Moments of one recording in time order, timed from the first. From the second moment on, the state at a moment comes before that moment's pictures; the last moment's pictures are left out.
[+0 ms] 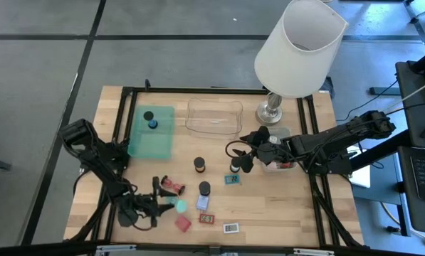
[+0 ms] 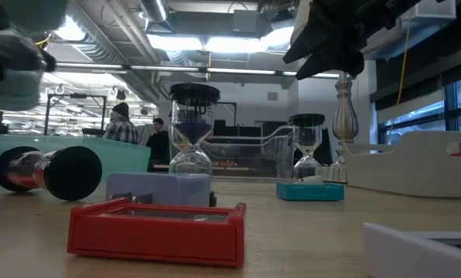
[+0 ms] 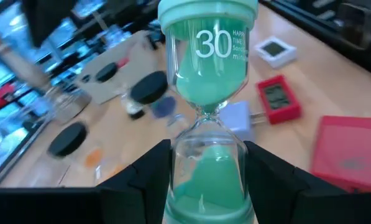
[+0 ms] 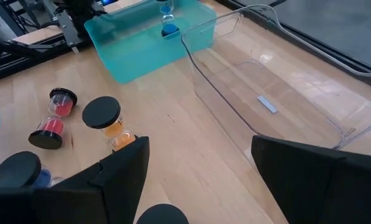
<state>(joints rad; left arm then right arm) -1.00 1.62 0.51 0.53 -1.07 -0.08 0.28 1.30 0.83 -0.19 0.59 0.58</state>
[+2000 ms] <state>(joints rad) -0.28 1.63 0.56 1.29 -0.63 0.32 0.15 1.42 1.04 0.19 0.07 -0.01</state>
